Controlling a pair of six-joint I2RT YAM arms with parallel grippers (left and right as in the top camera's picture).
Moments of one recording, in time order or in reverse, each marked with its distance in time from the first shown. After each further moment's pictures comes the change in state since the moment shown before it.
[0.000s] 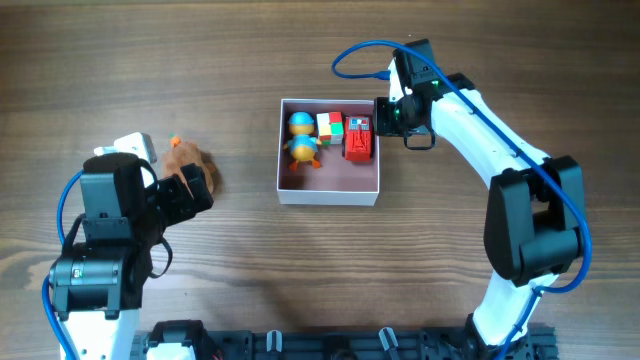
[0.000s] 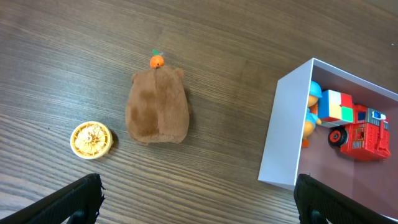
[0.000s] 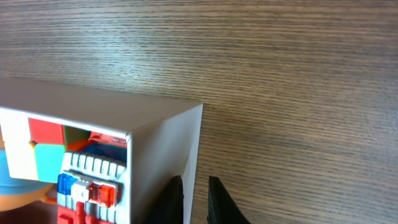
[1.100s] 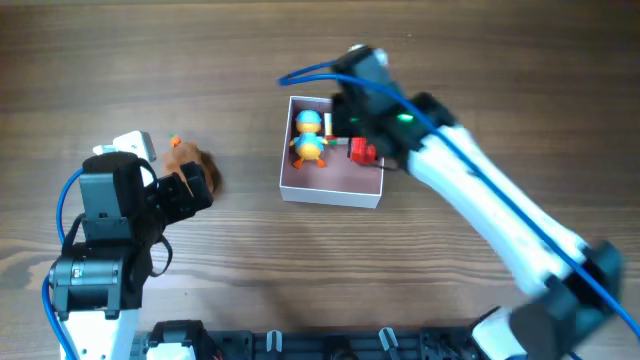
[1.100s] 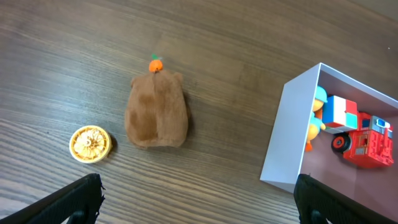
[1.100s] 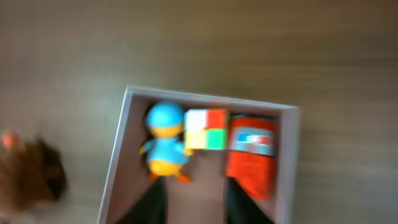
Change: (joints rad) left arm 0.000 0.000 0.000 0.014 0.000 0.000; right arm 0.303 -0.318 0.080 -0.122 0.344 0.286
